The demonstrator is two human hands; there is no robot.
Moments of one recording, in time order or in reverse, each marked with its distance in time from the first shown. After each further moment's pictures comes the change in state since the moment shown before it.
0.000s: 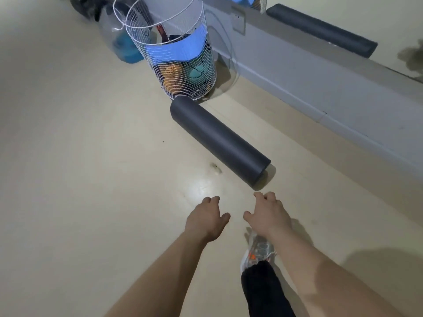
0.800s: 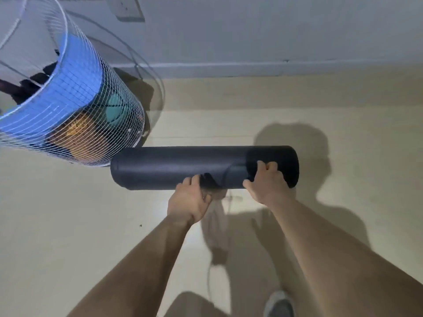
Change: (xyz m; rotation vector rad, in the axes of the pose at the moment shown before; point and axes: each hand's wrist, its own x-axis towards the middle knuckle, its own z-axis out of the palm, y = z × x) left_hand 0.410 -0.123 -0.147 0.430 -0.088 0.570; right_hand 0.303 -0.162 0.028 0.427 0.264 0.640
